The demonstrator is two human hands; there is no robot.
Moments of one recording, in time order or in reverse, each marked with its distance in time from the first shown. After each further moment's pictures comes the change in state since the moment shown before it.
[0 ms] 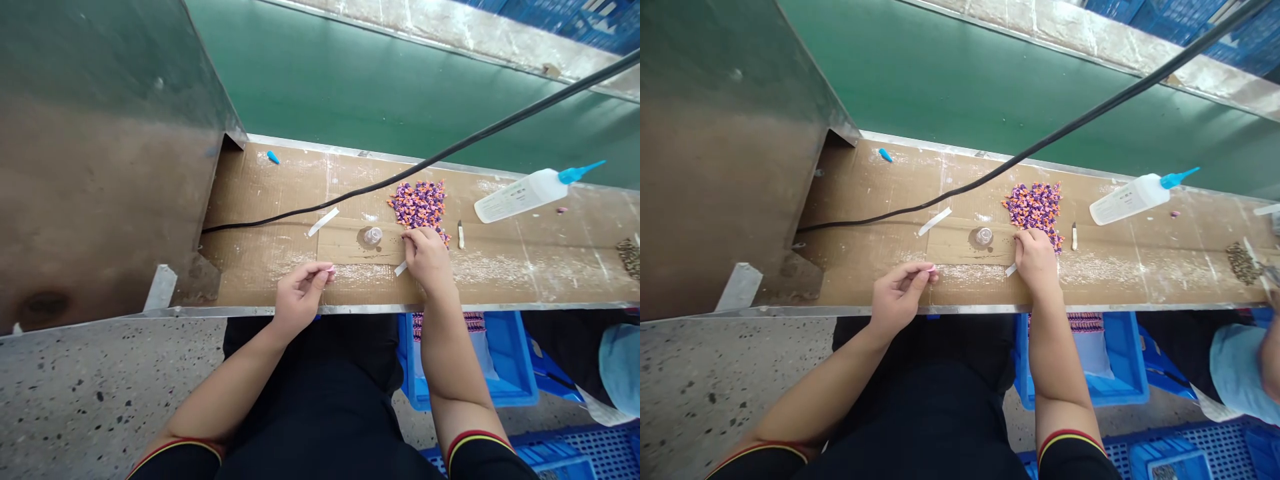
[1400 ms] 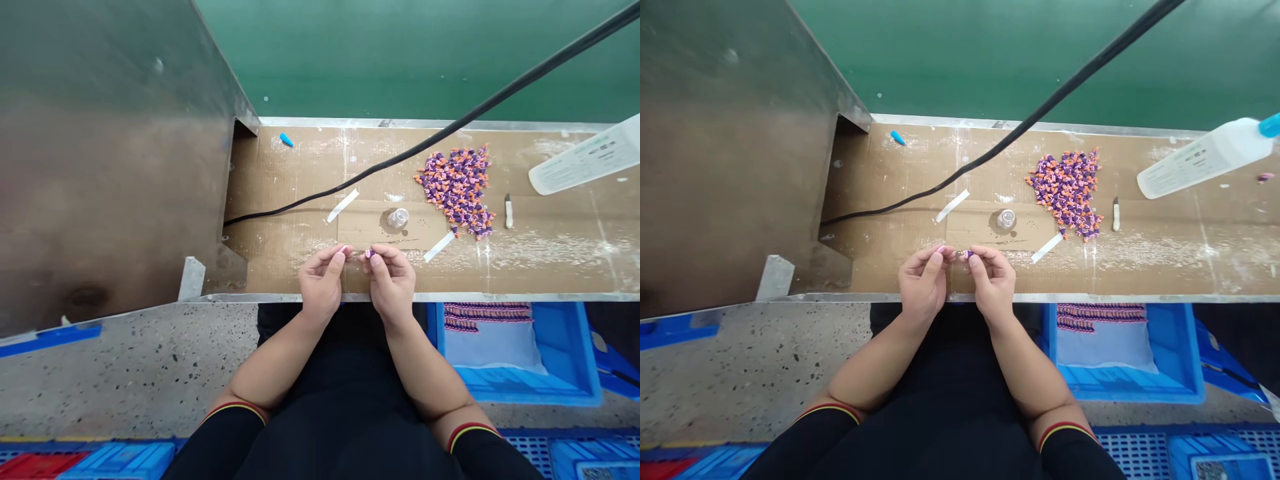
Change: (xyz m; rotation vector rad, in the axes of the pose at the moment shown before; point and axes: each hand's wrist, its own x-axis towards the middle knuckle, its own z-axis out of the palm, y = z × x) left_hand -0.001 -0.019 0.022 -0.365 0.299 -0.167; right_hand -0.056 -0.160 0.054 1.427 0.233 0.597
